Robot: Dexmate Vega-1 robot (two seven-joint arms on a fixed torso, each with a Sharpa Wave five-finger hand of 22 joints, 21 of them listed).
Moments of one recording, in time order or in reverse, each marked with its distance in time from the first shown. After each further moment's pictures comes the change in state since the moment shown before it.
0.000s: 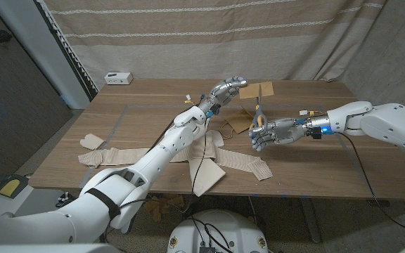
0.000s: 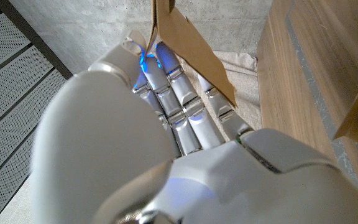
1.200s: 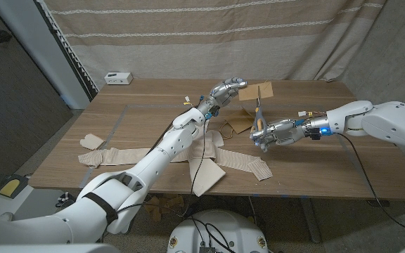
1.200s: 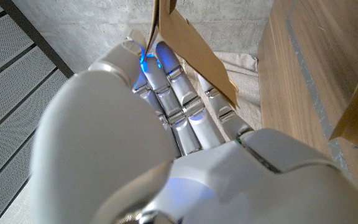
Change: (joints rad) left arm 0.027 0.015 0.000 -0.038 -0.007 -0.004 0.006; left_hand 0.003 -0.003 0.000 0.000 0.002 0.000 0.000 0.006 -0.001 0.002 0.002 0.001 0.001 0.003 0.004 0.000 0.000 -0.009 0.002 0.036 -0.014; right arm -0.010 -0.028 0.009 -0.054 -0.001 -0.049 -0.101; right_hand 0.101 -0.007 0.033 0.000 -0.110 0.116 -0.012 -0.004 -0.118 0.099 0.048 0.043 0.008 0.416 -0.060 -0.002 -0.021 0.146 -0.006 0.244 0.028
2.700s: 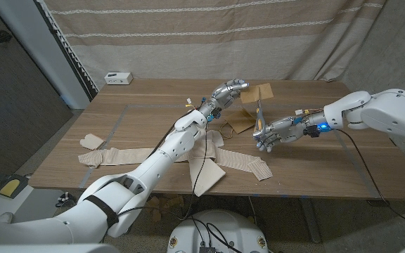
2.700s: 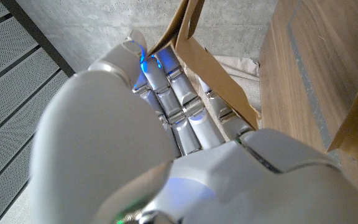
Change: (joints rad) left arm 0.017 -0.007 0.009 -0.012 -0.004 -0.011 -0.008; left_hand 0.000 0.000 0.006 -0.002 -0.002 0.003 0.003 -0.007 0.000 -0.005 -0.005 0.003 0.000 -0.004 0.000 0.000 0.000 -0.018 -0.004 0.026 -0.014; right arm 0.071 -0.045 -0.034 -0.130 -0.103 -0.143 -0.150; right_hand -0.170 -0.065 -0.101 -0.054 0.029 0.107 -0.083 0.058 0.155 0.334 -0.167 -0.288 -0.258 -0.062 0.023 -0.154 0.000 0.042 0.001 -0.012 -0.044
